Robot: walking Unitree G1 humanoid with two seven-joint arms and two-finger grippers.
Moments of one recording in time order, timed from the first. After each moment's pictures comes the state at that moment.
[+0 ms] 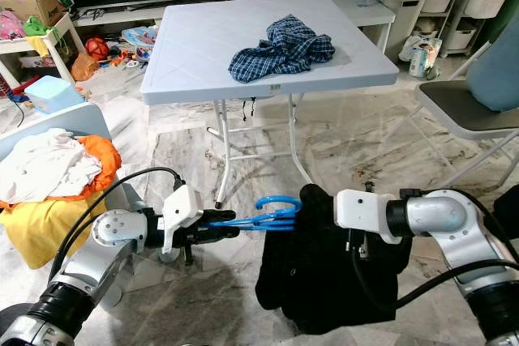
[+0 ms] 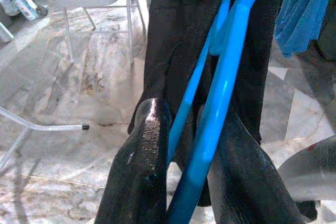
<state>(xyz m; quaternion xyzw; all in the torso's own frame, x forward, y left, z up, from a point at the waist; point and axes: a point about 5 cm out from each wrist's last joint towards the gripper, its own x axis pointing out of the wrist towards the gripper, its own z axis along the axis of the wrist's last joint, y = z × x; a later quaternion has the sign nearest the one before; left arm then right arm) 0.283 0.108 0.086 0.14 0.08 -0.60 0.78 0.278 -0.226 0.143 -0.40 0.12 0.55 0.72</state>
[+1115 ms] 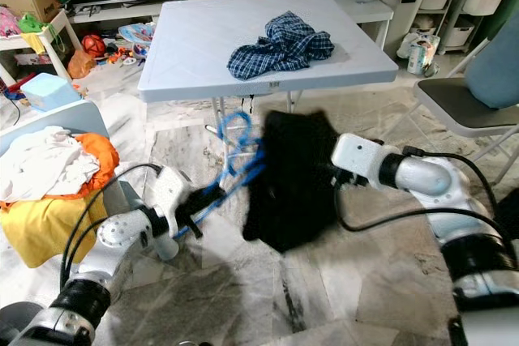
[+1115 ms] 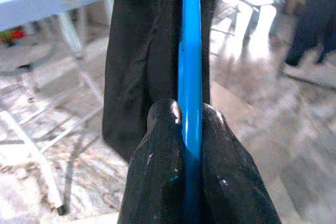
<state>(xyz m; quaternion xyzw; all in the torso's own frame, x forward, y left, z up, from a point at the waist) 0.314 0.124 0.074 0.04 0.05 -0.38 0.92 0.340 -0.227 0.166 -0.44 0.02 0.35 0.83</state>
